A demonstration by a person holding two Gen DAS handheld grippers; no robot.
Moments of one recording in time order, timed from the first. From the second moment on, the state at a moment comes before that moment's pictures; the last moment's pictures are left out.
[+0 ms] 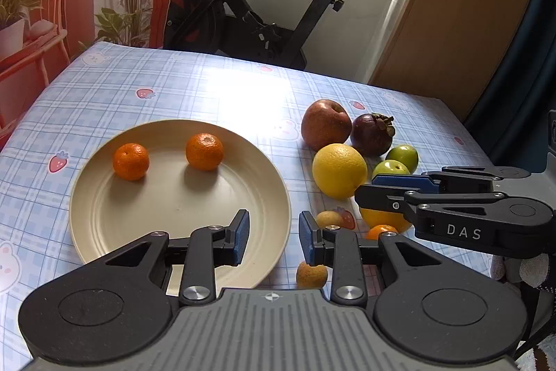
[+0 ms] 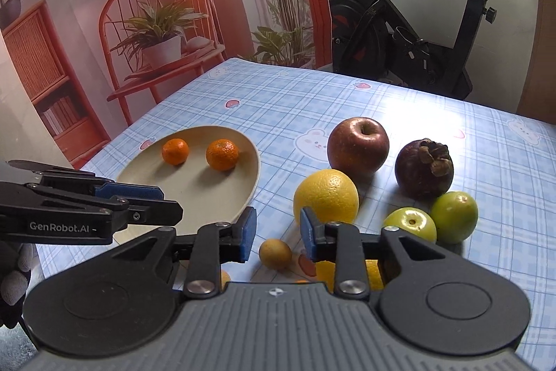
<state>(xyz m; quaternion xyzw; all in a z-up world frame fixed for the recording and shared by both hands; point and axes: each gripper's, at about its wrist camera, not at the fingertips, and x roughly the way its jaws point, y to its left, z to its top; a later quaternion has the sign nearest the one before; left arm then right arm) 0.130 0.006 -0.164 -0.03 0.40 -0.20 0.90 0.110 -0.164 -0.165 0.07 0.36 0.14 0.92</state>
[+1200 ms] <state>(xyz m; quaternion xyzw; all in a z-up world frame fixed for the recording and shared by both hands) 0.112 -0.041 -0.202 0.04 0.42 -0.23 0.88 0.076 -0.193 -0.173 0.15 0.34 0.12 0.92</state>
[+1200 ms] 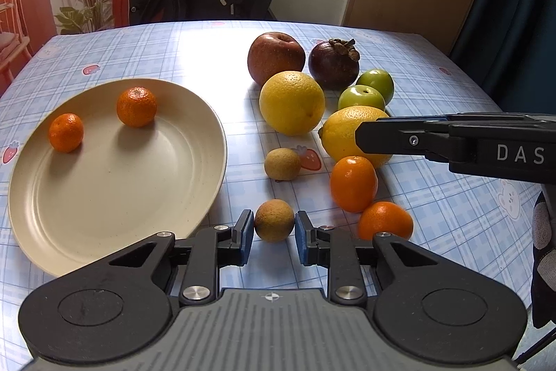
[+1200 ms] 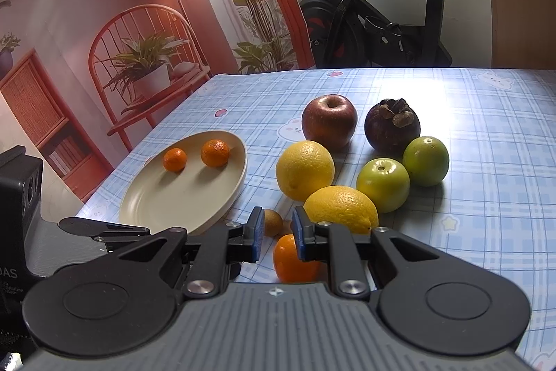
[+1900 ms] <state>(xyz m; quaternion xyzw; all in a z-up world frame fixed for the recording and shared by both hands) 0.141 0.041 -0.145 0.00 0.35 -0.14 0.92 0.140 -0.154 -0.181 0.03 0.42 0.18 0.89</state>
